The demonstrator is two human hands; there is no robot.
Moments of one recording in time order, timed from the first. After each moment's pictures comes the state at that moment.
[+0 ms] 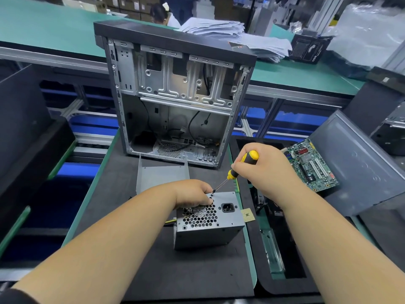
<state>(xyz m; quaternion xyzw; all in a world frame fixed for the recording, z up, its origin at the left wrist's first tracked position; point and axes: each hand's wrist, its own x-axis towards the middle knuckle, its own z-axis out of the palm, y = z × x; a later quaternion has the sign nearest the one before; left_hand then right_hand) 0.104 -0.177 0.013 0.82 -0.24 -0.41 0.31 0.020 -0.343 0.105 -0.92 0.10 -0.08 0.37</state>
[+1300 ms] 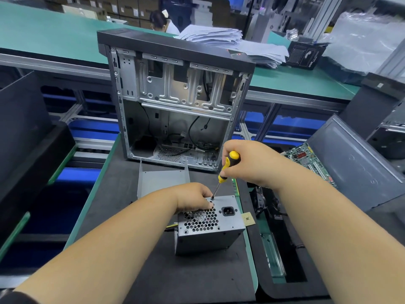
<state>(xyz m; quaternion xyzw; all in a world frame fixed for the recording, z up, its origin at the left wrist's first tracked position) 0.105 -0.174 0.014 0.82 -0.26 -0.40 0.32 0.042 -0.322 0.143 -0.98 0.03 0.06 0.19</state>
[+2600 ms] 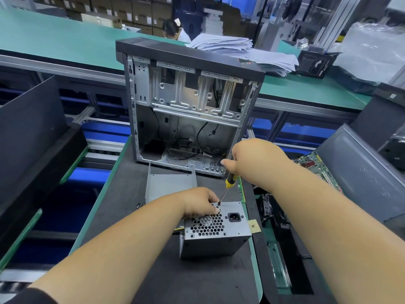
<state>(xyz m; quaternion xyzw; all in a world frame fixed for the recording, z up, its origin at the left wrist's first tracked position) 0.103 -0.175 0.007 0.82 -0.26 -0.37 0.34 0.068 -0.308 0.144 -0.99 0.02 0.05 -0.10</state>
